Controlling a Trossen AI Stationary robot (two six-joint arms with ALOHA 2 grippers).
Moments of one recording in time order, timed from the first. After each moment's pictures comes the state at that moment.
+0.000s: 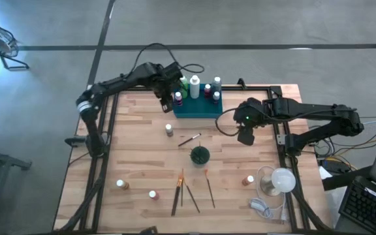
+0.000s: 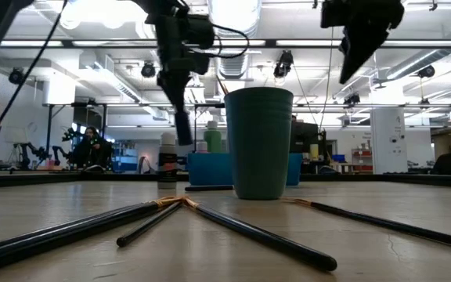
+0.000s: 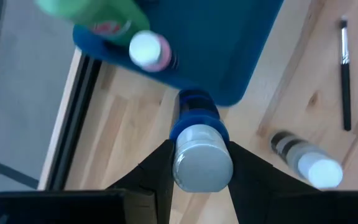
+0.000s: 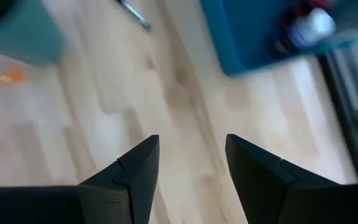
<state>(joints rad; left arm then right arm) 0.52 1.80 1.77 -1.23 -0.10 0.17 -0.11 1.21 1.15 -1.10 0.22 0.15</state>
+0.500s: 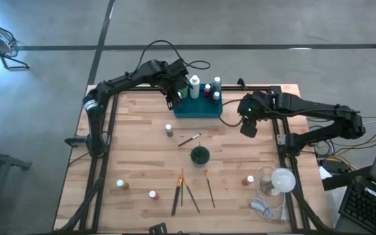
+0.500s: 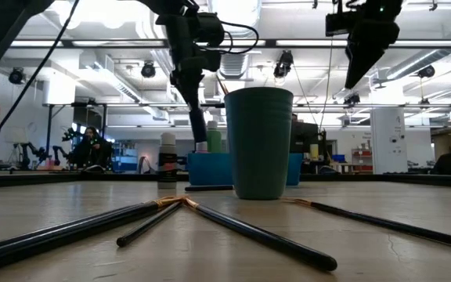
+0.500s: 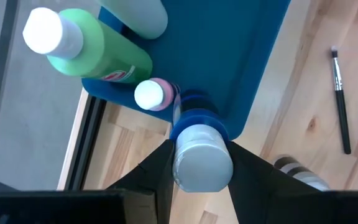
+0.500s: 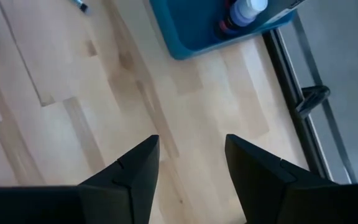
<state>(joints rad) 0.51 1.88 1.89 -1.22 -0.09 0.22 -0.23 1.18 1.13 -1.12 0.29 0.06</state>
